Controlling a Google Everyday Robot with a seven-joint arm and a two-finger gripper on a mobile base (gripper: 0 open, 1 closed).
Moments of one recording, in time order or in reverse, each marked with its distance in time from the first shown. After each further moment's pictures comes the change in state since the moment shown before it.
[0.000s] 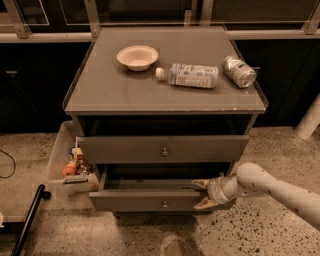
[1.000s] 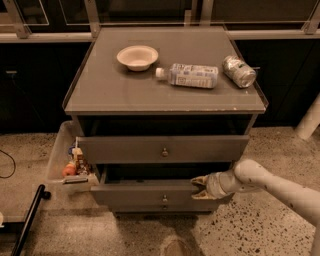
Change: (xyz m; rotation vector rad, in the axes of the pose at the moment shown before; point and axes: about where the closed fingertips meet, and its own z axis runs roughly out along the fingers) arm 0.012 -0.024 0.005 0.030 0.020 -0.002
